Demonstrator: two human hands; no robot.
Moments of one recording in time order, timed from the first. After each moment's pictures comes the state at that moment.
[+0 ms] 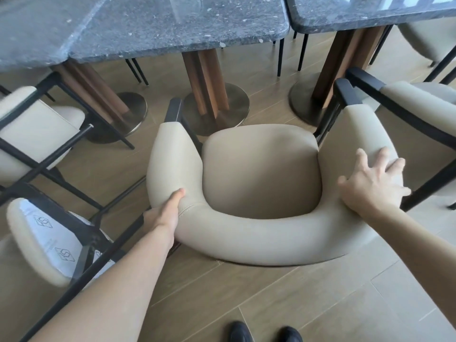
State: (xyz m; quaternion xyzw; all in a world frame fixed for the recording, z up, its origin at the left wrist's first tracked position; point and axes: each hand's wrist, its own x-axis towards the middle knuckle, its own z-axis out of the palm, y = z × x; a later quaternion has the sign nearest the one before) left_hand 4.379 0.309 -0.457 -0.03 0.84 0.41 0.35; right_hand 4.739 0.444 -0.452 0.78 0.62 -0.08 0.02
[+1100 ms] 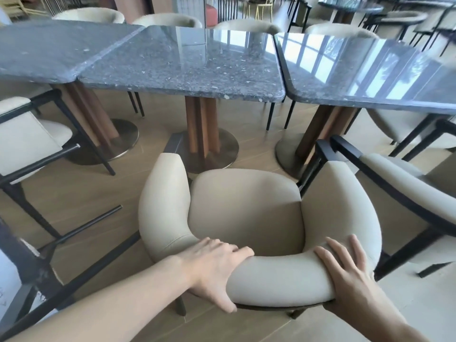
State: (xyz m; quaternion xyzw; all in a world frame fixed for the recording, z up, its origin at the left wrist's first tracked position) left_hand 4.448 0.346 -0.434 0.83 0.51 -0.09 0.18; right_hand 4.756 0.377 -0.455 0.51 0.86 -0.03 0.05
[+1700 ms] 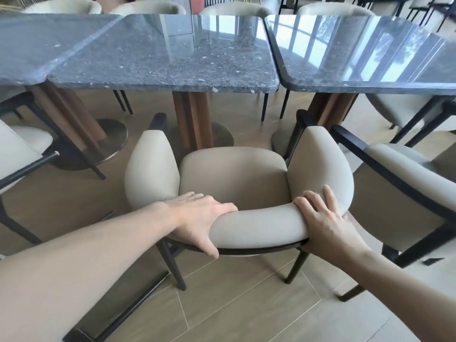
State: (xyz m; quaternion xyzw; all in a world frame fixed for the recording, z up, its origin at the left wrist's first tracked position) left_hand 4.396 0.458 -0.413 0.82 0.52 -0.15 0.18; right_hand 4.700 0.488 -0.453 0.54 0.84 0.00 0.09
